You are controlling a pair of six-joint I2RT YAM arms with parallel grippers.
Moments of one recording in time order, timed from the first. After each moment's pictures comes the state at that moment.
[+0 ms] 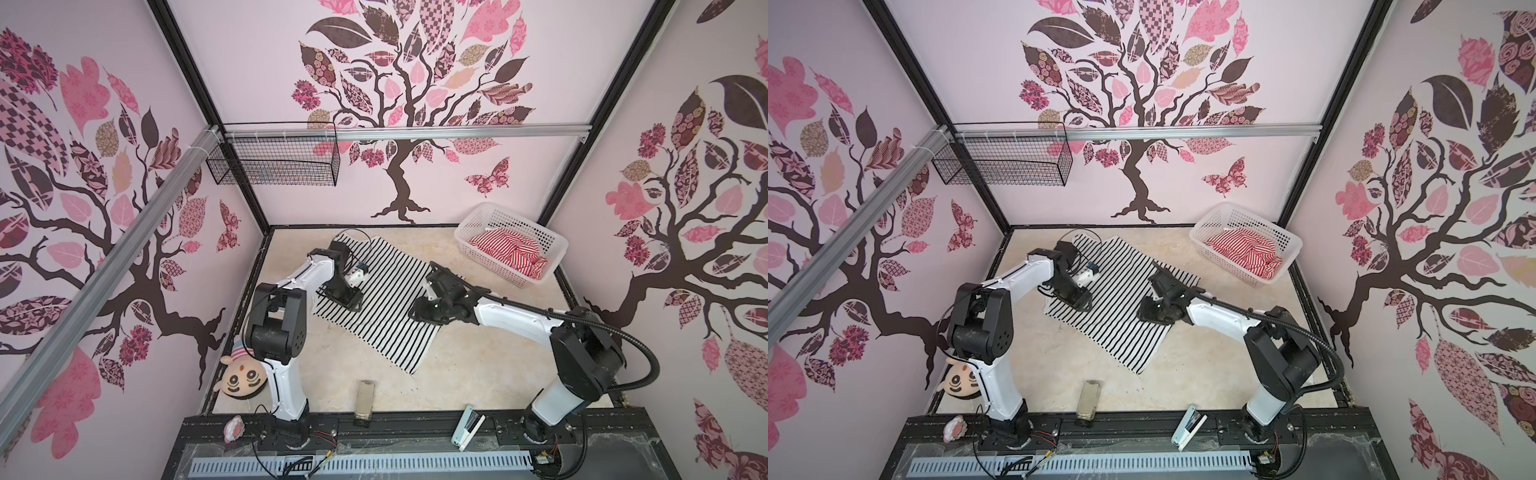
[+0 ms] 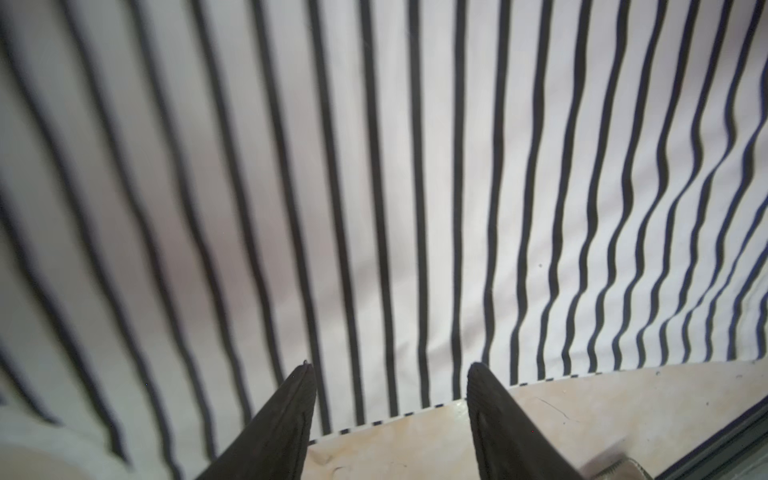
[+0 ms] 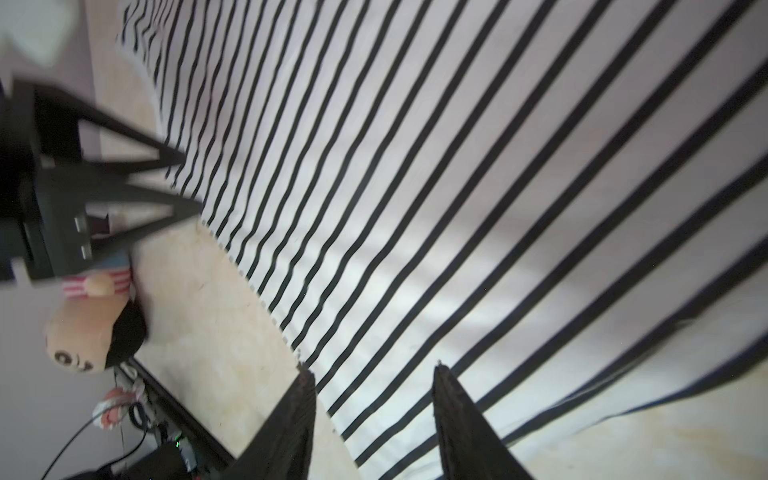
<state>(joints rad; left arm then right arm) -0.17 1.93 1.48 -0.98 0.24 0.39 0.74 1.63 1.02 -0.32 -0.24 0.78</state>
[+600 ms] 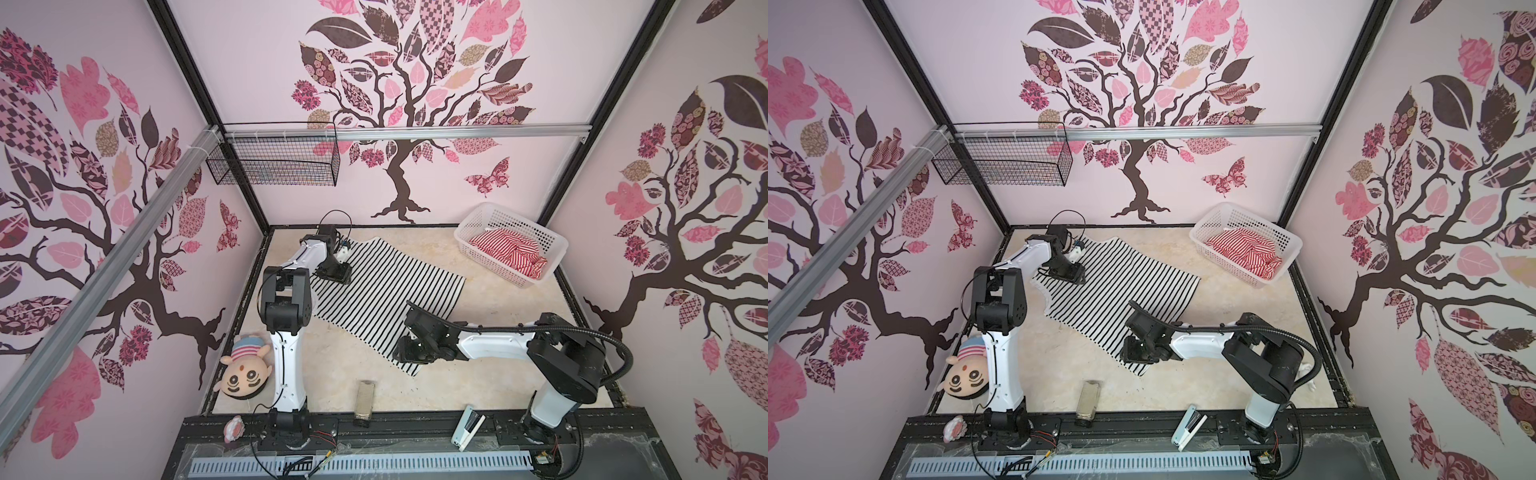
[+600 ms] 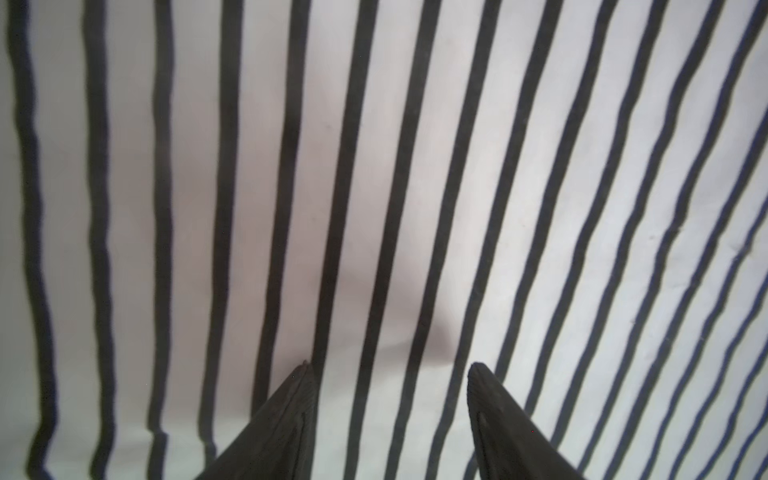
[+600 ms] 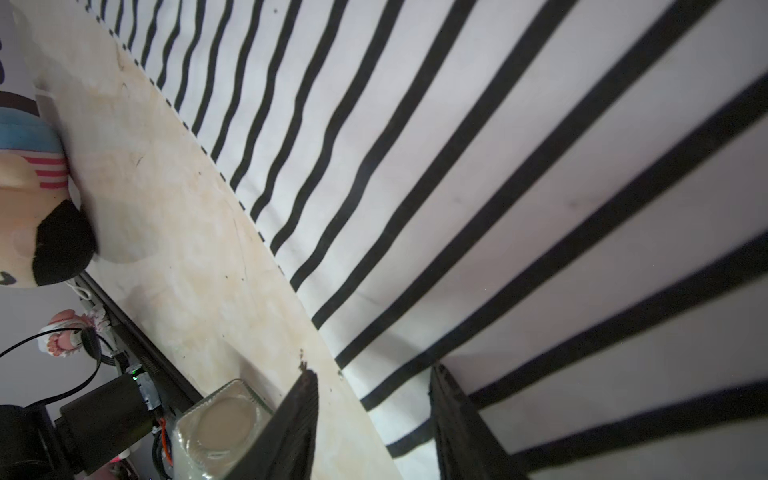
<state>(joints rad) -0.08 2.24 1.79 -0.90 0.16 0.27 0.95 1.67 0.82 -0.13 -0.20 0.96</state>
